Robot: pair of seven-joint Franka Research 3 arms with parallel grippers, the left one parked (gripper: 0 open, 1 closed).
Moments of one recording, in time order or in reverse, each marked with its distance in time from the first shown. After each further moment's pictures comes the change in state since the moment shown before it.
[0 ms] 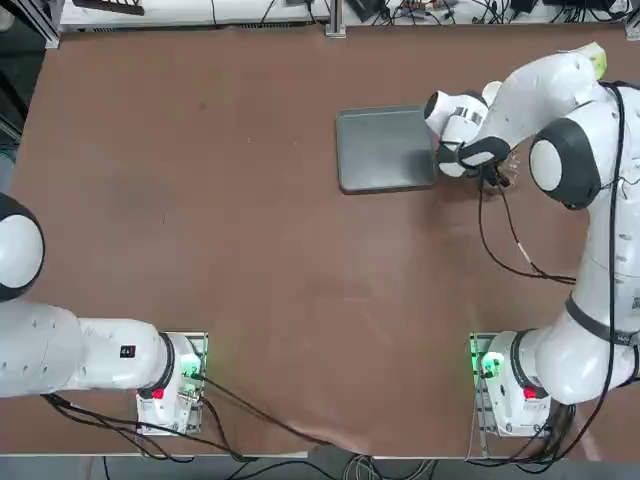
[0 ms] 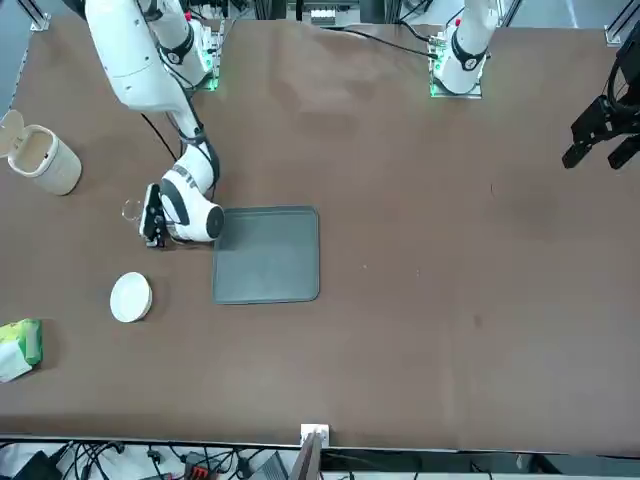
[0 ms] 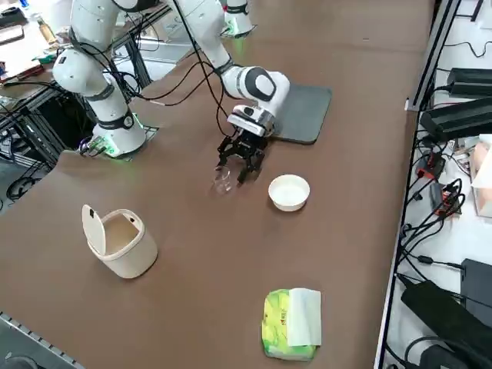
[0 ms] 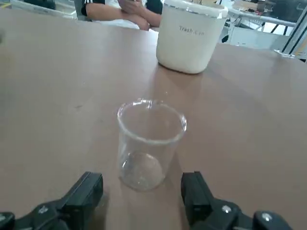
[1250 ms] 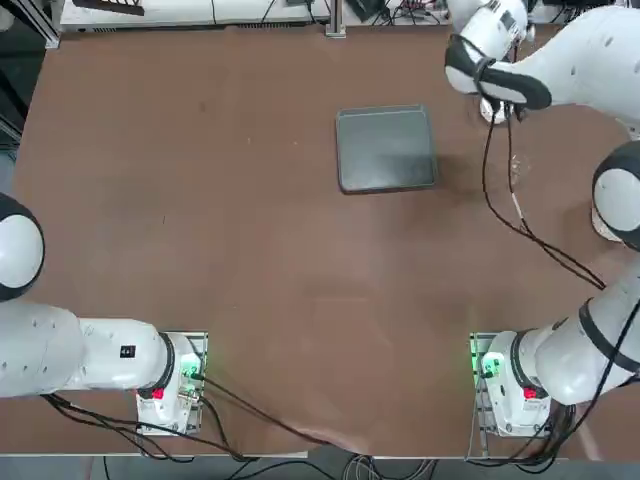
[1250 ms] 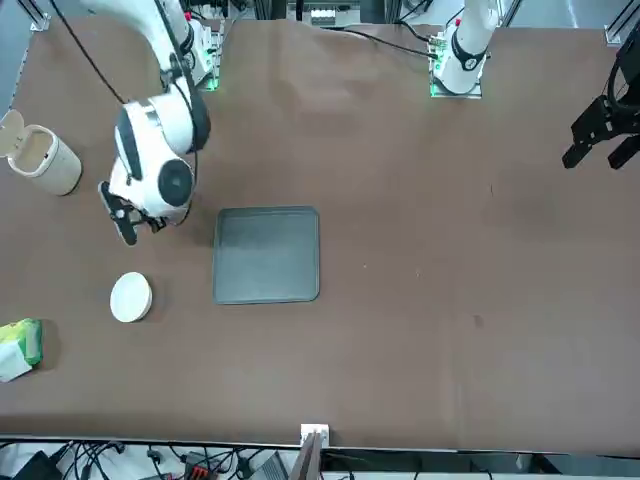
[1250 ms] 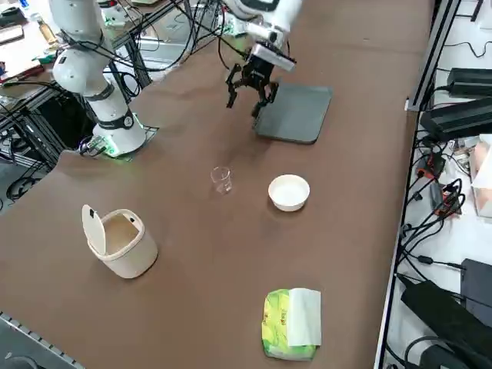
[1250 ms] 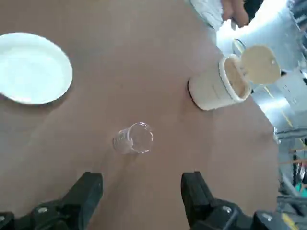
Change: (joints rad) arm -0.005 -0.390 0.033 0.158 0.304 -0.235 -1.235
